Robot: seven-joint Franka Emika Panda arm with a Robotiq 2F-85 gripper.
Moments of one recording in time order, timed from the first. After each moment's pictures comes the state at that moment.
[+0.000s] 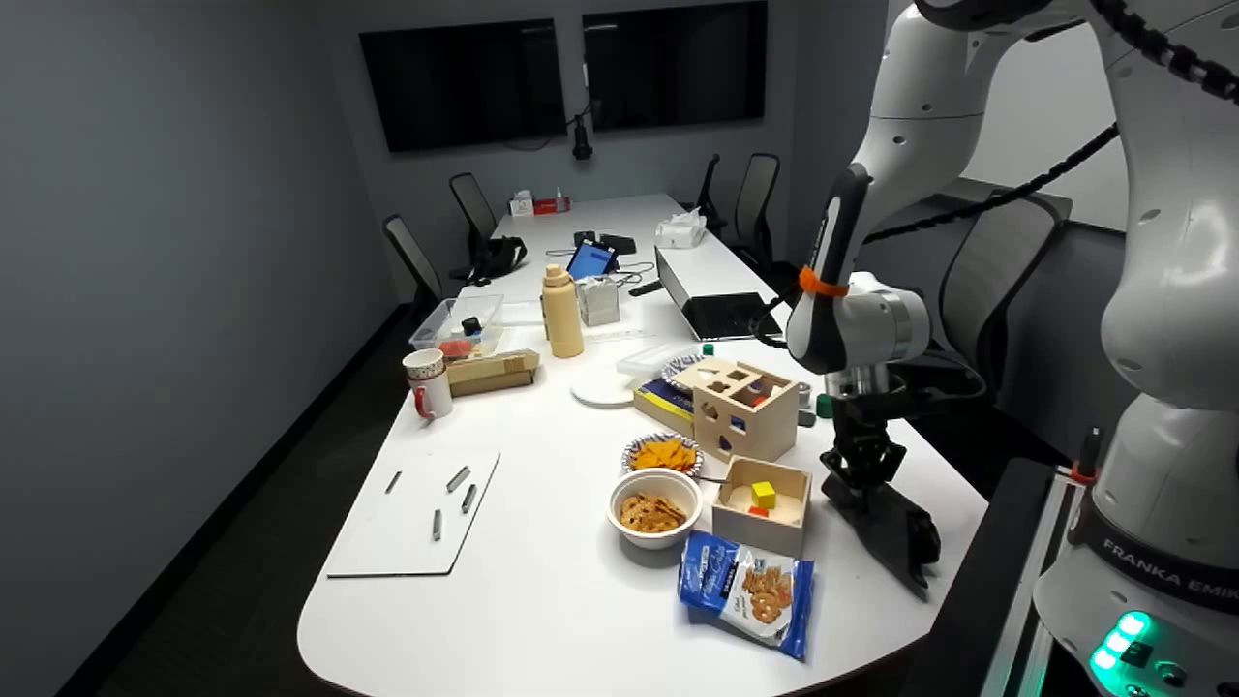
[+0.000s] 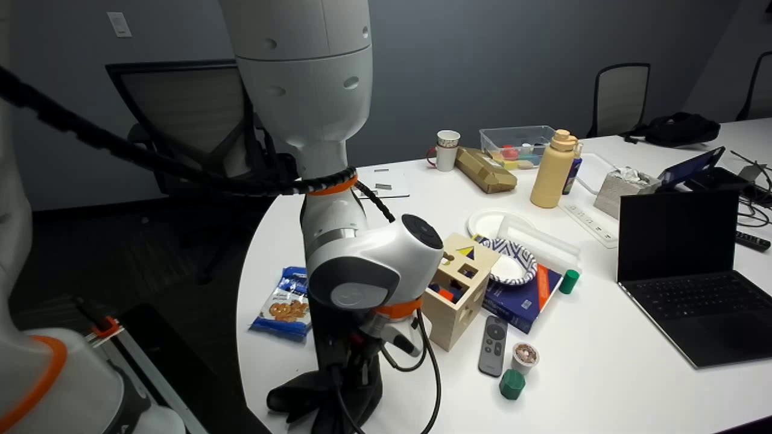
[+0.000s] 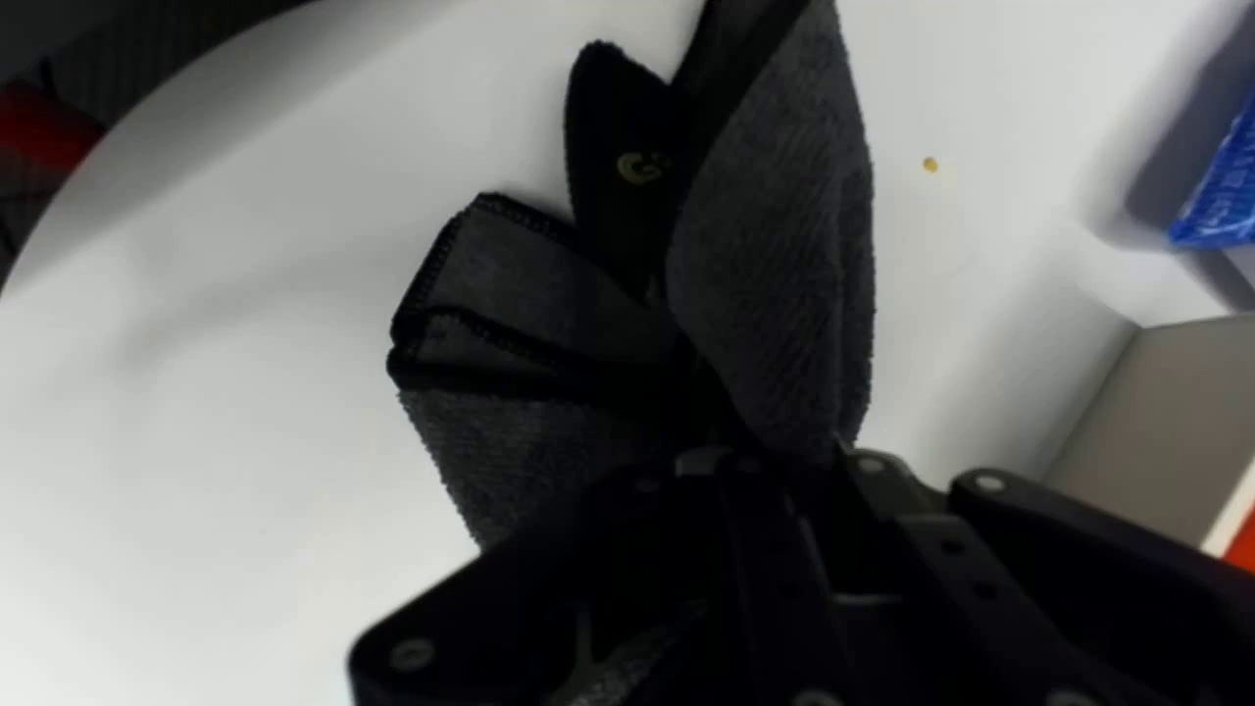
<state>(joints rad) -0.40 0.44 0.00 -2.63 0.24 2.69 -0.05</state>
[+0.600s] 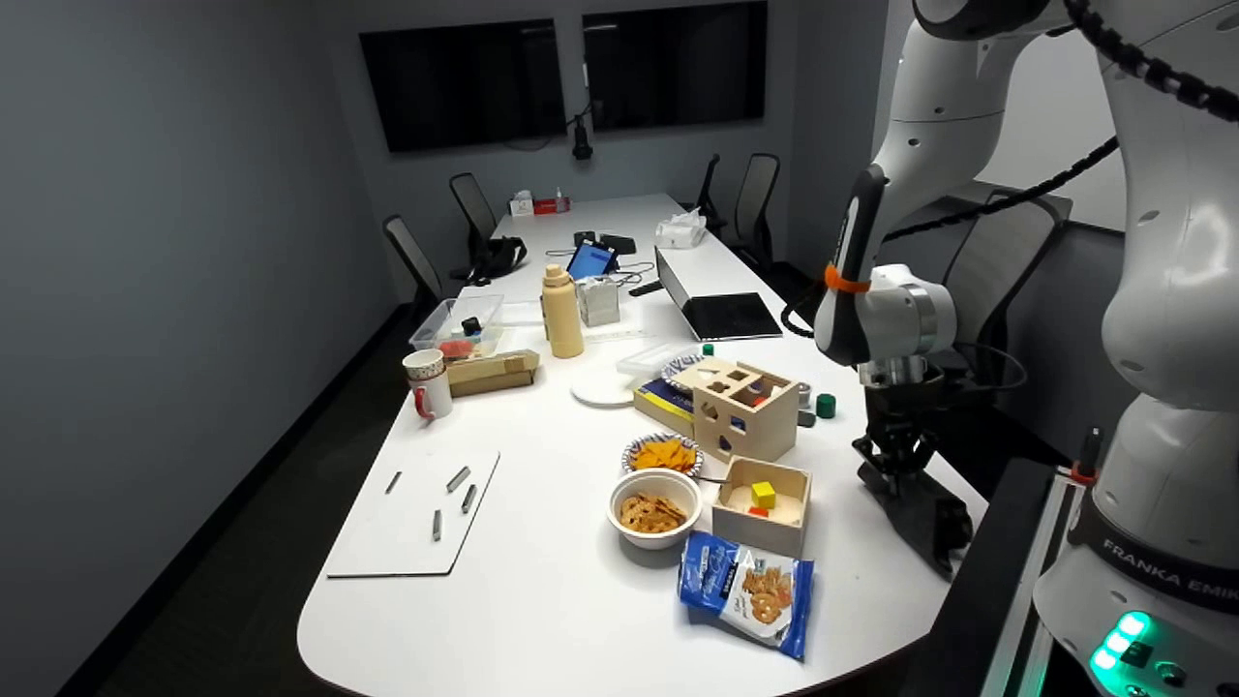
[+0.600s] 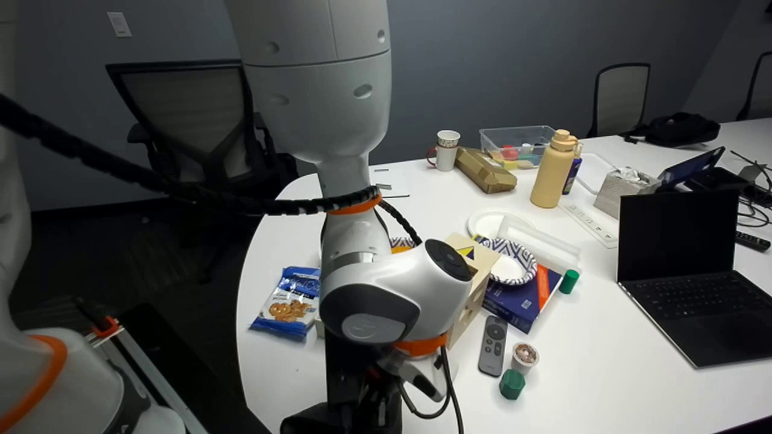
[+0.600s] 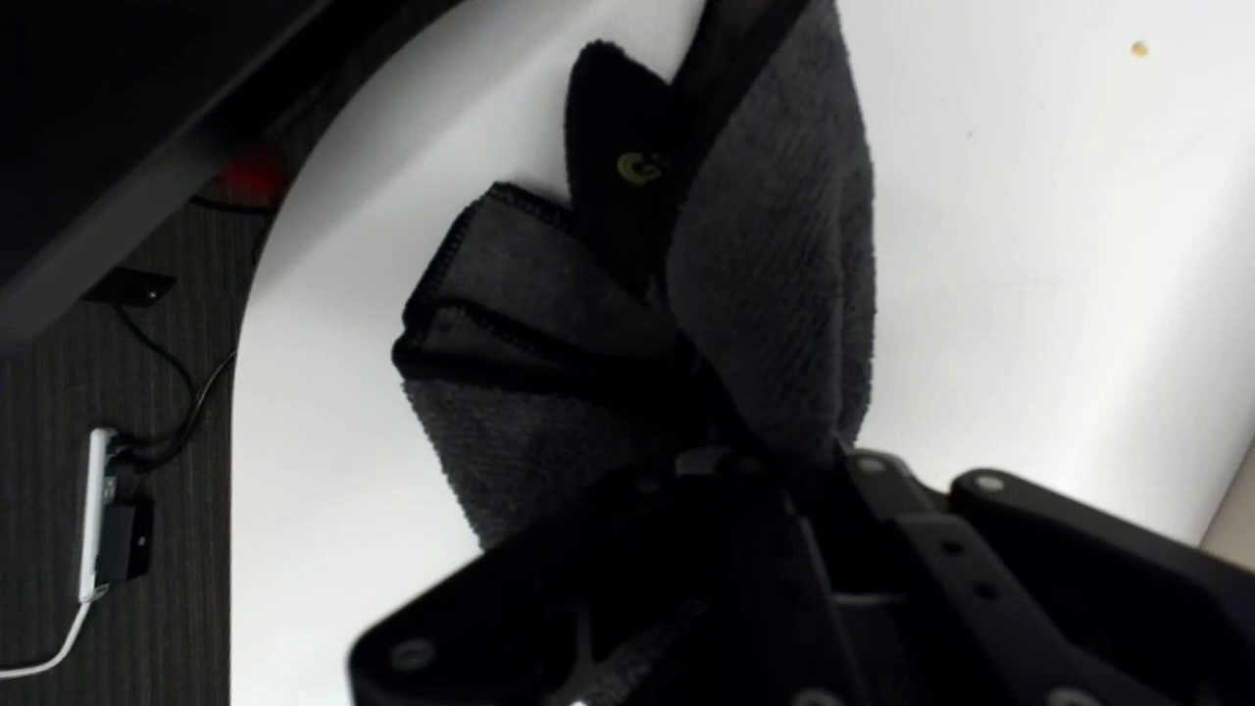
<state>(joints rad) -0.39 0.45 -0.15 -2.62 0.24 2.70 -0.06</state>
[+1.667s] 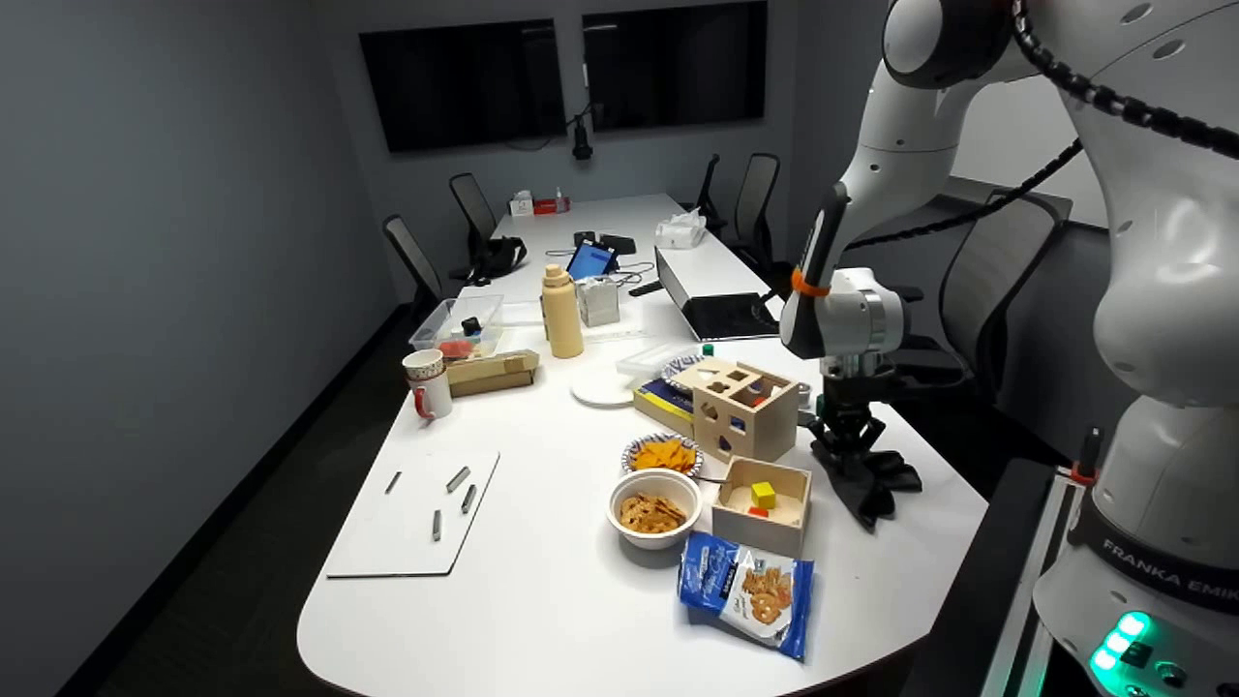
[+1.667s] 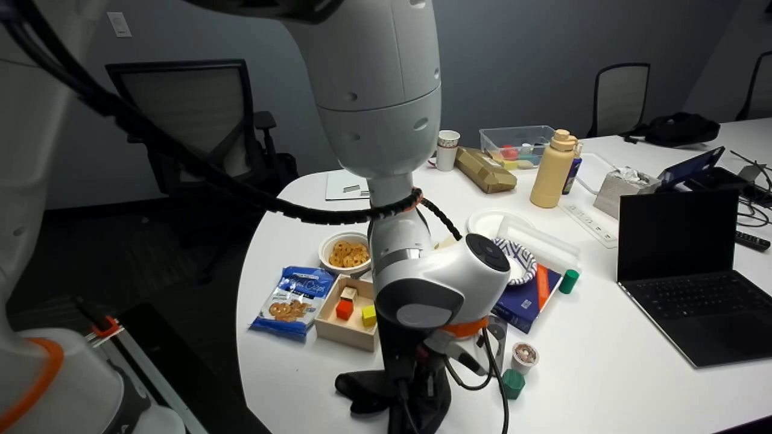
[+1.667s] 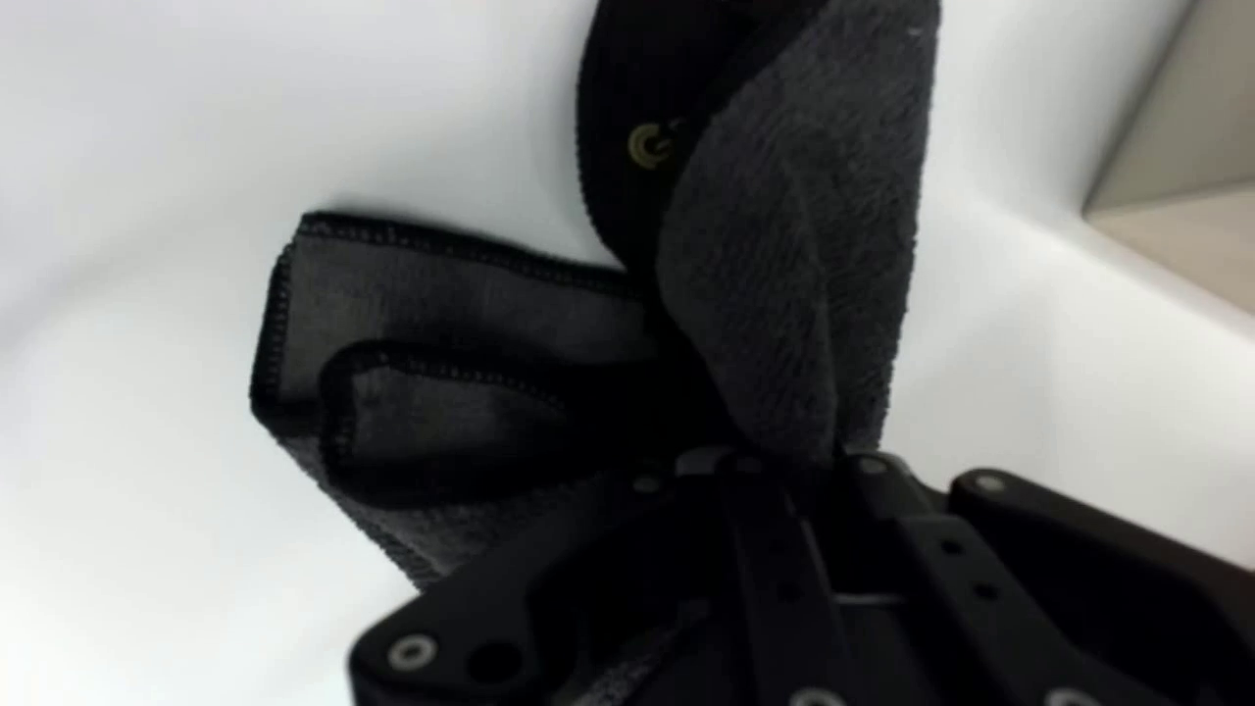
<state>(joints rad) -0.45 0.61 -0.07 -2.37 0.29 2.72 -0.06</state>
